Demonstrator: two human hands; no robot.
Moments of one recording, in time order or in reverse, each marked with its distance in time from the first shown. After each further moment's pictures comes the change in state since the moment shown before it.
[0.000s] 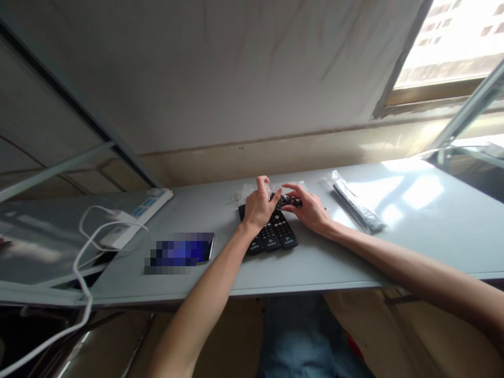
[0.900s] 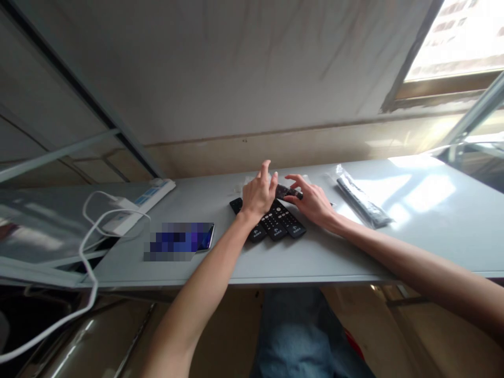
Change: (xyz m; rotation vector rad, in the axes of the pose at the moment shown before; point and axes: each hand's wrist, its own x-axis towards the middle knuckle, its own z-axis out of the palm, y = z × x) left_hand 0.002 0.010 -0.014 0.213 -0.007 -0.007; right_hand 0.003 -0.010 -0.002 -0.182 -0.014 0.006
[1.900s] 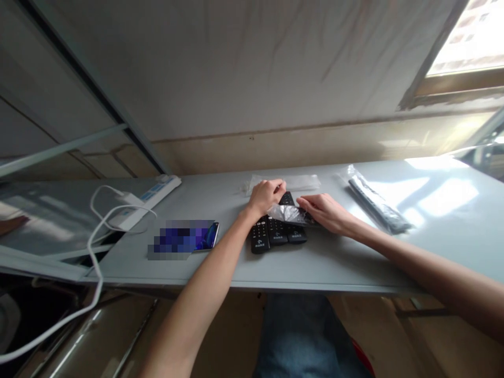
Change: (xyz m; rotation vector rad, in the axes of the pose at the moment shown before) left_hand 0.009 -0.032 0.021 -0.303 -0.171 0.131; right_hand -0.015 -0.011 -0.022 0.139 -0.336 0.056
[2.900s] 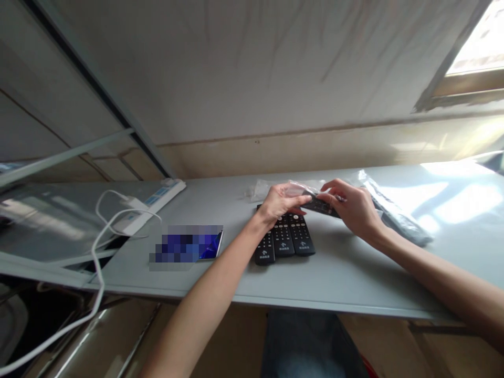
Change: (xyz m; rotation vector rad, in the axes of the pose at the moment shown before) left_hand -0.007 0.031 0.000 -1.128 -0.171 -0.253; right_hand 0.004 0.022 -0.015 -0.052 0.491 -0.040
